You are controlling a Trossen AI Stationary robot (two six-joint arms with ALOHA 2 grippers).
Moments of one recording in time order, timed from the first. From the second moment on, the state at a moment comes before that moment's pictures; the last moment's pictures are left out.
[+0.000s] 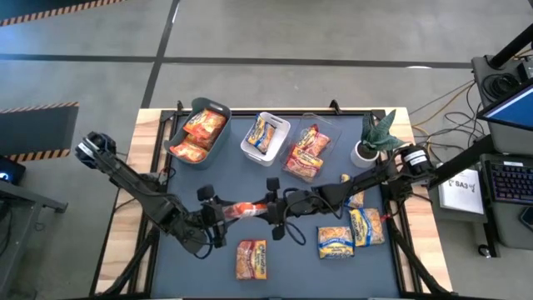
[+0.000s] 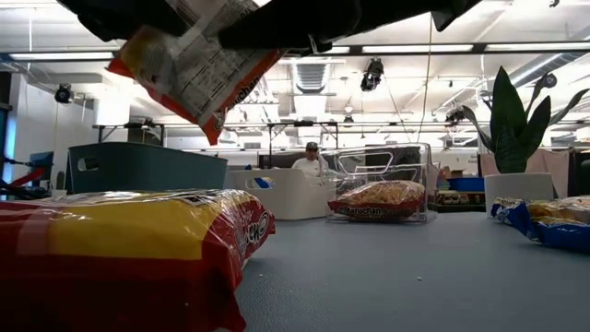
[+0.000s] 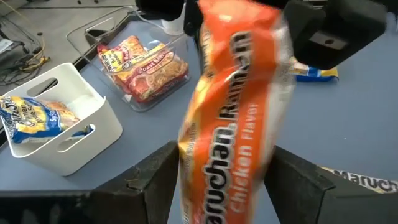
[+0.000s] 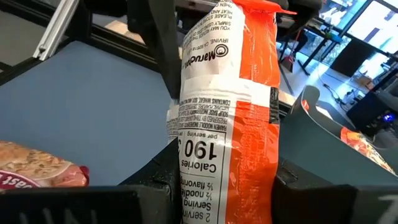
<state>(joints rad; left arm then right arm) -0.68 1.35 0.89 -0.35 -0.88 -0.56 0.27 1.81 1.11 0.45 0.24 -0.32</state>
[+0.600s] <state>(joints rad) -0.68 1.38 0.90 -0.32 -0.89 -0.49 0.27 1.81 1.11 0.46 0.24 -0.29</state>
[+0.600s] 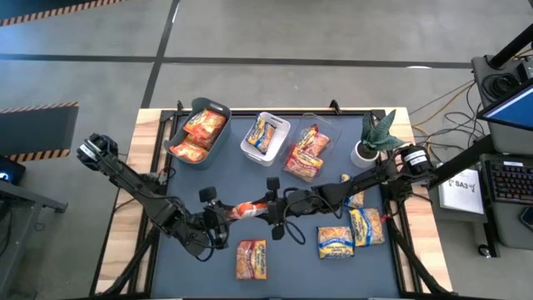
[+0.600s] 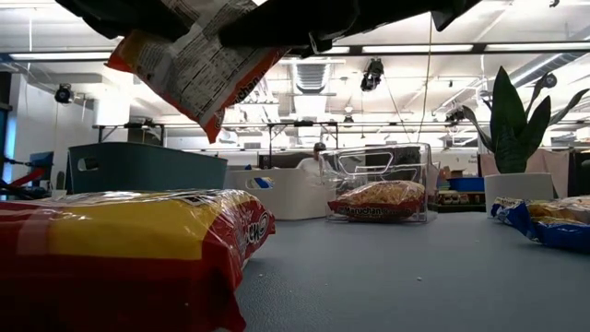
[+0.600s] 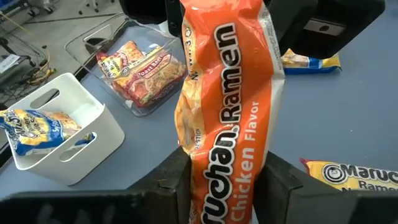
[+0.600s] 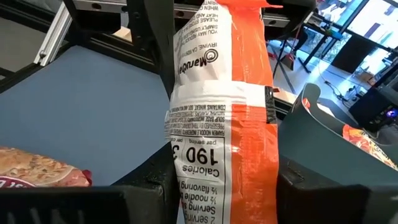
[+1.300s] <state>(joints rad) -0.68 1.37 0.90 -0.36 -0.88 -0.48 0.27 1.80 1.11 0.44 0.23 -0.16</state>
